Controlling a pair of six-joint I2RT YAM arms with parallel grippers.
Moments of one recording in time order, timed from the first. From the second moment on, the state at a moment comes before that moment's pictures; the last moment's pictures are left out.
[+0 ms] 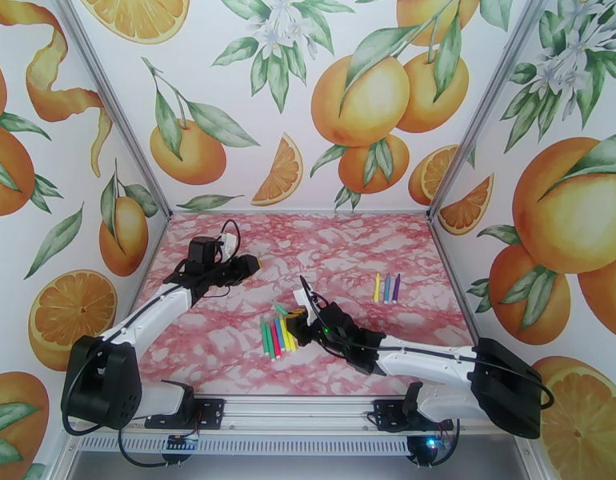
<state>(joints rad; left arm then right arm) -0.21 1.37 0.87 -0.18 0.60 -0.72 1.02 1.30 0.56 0.35 0.06 0.40</state>
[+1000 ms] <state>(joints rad) -0.44 1.30 0.78 -0.10 0.55 -0.81 1.02 1.35 0.66 0.33 0.10 0.38</state>
